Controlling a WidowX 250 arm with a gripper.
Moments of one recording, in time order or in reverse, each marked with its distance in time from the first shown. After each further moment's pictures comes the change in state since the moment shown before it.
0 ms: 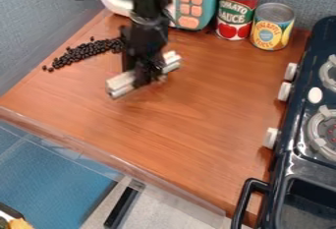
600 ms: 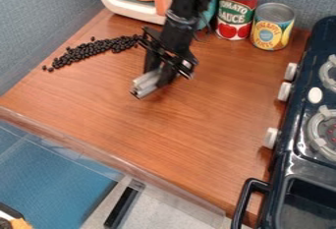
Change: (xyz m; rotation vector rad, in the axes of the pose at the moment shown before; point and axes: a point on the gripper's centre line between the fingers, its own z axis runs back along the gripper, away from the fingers) arm 0.022 -0.004 -0.006 -0.047 0.189 0.178
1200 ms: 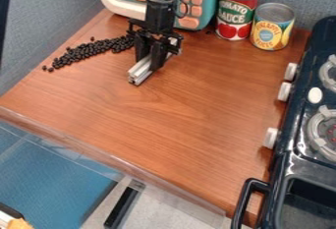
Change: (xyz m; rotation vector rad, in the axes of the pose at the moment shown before) arm 0.035 0.043 -0.018 -0.158 -0.003 0.123
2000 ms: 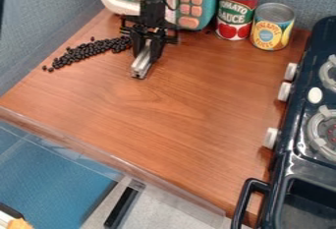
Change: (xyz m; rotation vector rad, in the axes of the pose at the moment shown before) arm 0.013 0.018 0.003 -0.014 -0.083 0.260
